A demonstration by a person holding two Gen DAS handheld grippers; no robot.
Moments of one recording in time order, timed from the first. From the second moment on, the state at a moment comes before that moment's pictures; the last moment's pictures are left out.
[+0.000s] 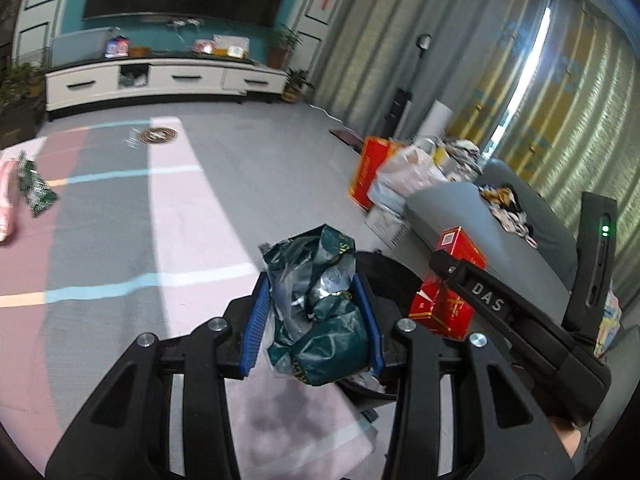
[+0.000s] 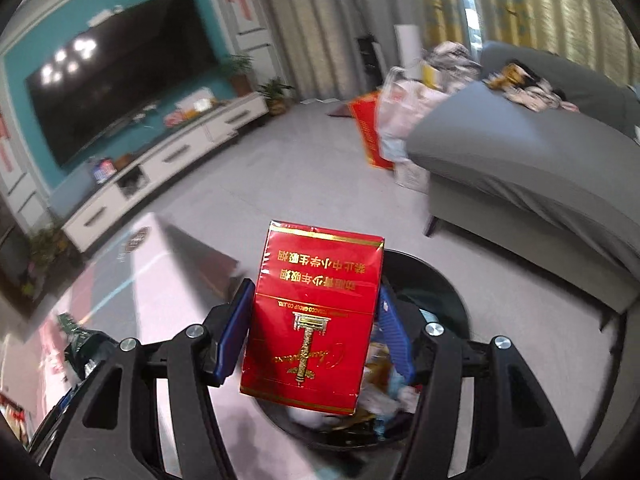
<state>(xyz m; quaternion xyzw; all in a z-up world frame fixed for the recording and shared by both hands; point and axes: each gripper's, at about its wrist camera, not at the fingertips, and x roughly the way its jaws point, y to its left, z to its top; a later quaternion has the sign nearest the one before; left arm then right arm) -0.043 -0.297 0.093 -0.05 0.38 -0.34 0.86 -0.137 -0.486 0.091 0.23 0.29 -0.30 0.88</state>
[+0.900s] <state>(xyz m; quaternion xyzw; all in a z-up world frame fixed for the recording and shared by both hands) -0.022 -0.395 0.001 -0.05 0.50 -0.40 0.76 -0.148 -0.541 0.035 0.31 0.36 -0.36 0.81</state>
